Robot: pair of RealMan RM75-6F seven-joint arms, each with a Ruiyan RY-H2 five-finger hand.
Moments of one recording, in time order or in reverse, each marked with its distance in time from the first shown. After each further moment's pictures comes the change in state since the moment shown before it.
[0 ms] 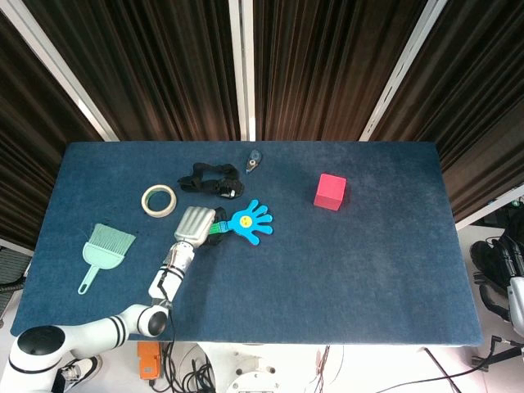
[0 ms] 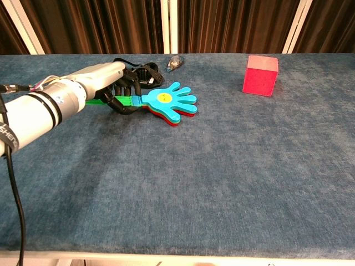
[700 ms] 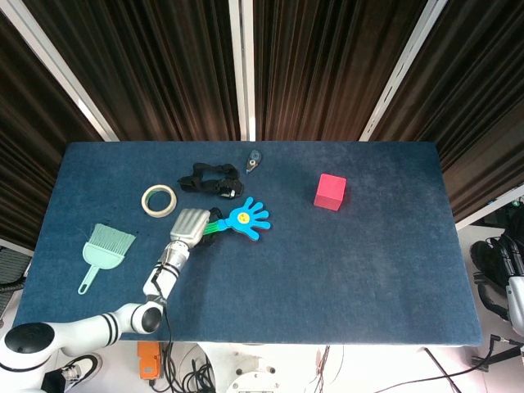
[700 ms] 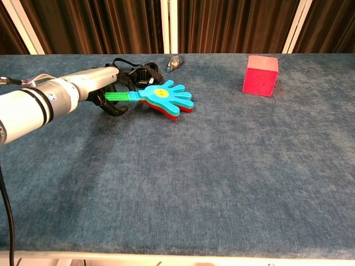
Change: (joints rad) left arm -0.009 0.060 0.001 -0.067 -0.112 -0.056 0.046; right arm 0.003 -0.004 0.001 0.011 -0.012 0.007 0.016
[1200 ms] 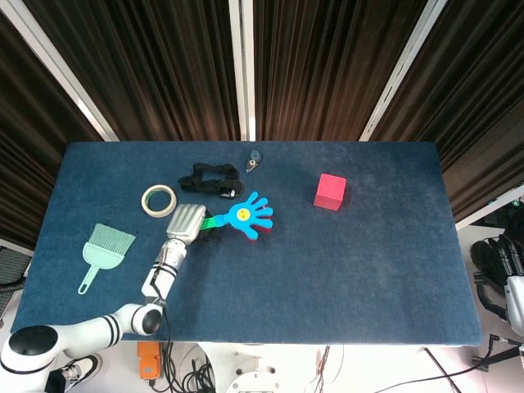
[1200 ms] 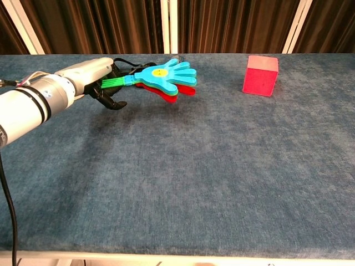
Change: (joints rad) left arm 0.021 -0.030 0.002 0.055 0.102 0.091 -0.130; right arm 0.005 0.000 -0.002 -0.004 0.002 -0.012 -0.003
